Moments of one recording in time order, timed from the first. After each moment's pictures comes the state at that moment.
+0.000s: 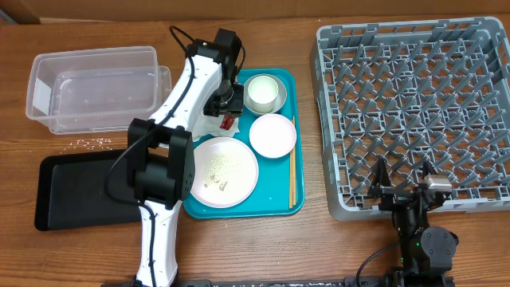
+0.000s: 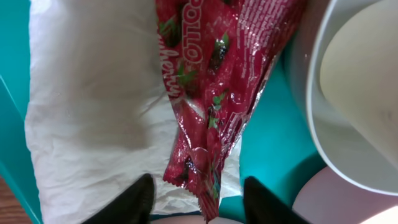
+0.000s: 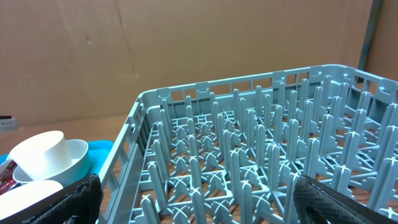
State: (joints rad) left arm -0.29 2.31 1.99 -1.22 0.04 -0.26; right arm -0.02 0.01 0.02 -0.04 0.00 0.13
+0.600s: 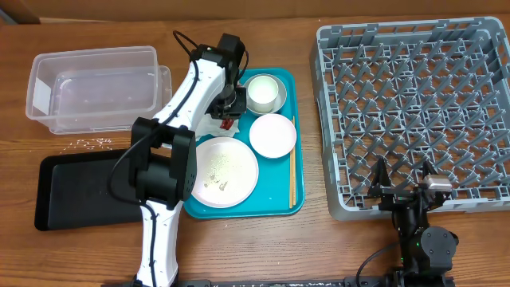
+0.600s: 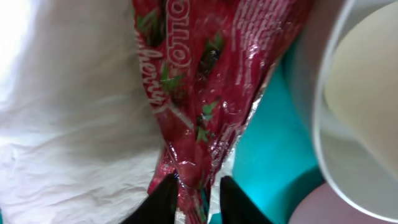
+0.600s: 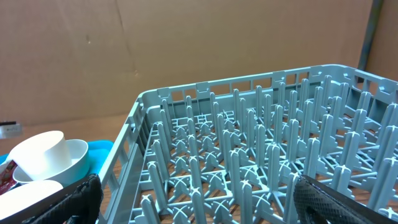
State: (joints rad) left arm -0.31 2.31 1.94 -1.16 0.04 -0.30; right arm -0.02 0.01 0.02 -0.04 0.00 0.13
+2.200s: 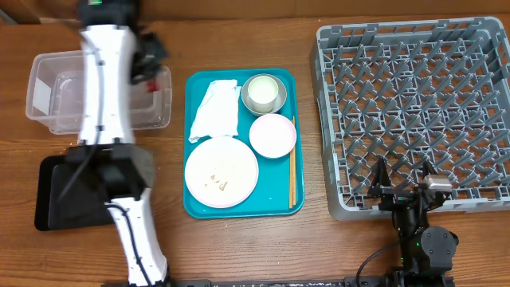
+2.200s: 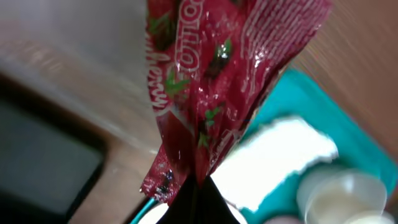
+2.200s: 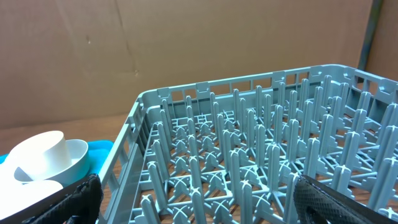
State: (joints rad) left arm 0.08 2.32 2.58 -1.66 0.01 -0.69; right arm -0.02 0.01 0.02 -0.03 0.00 0.13
